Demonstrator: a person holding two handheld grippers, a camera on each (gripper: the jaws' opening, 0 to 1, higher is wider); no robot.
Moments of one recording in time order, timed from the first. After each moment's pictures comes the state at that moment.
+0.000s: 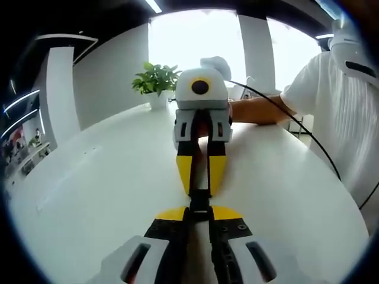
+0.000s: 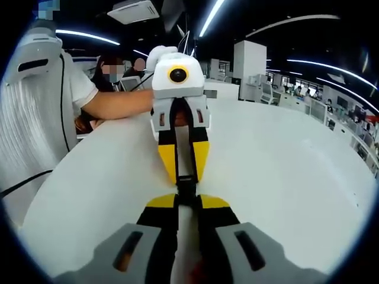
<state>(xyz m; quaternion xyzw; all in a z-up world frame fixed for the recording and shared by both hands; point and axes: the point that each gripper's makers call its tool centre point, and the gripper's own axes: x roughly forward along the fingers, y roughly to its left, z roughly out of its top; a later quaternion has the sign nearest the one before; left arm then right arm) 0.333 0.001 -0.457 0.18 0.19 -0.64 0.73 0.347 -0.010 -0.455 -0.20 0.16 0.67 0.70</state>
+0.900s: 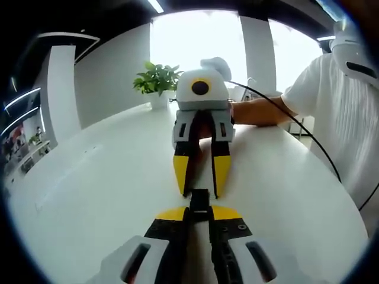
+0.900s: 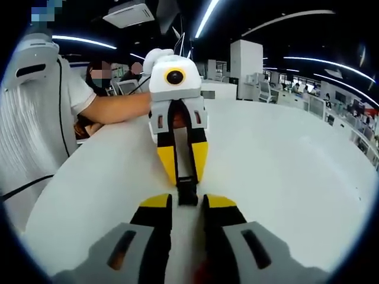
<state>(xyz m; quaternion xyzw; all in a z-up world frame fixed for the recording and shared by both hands) 0.336 0.002 -0.458 0.17 0.19 -0.64 0.73 0.346 -0.011 -0.455 -0.18 0.17 0.67 0.70</state>
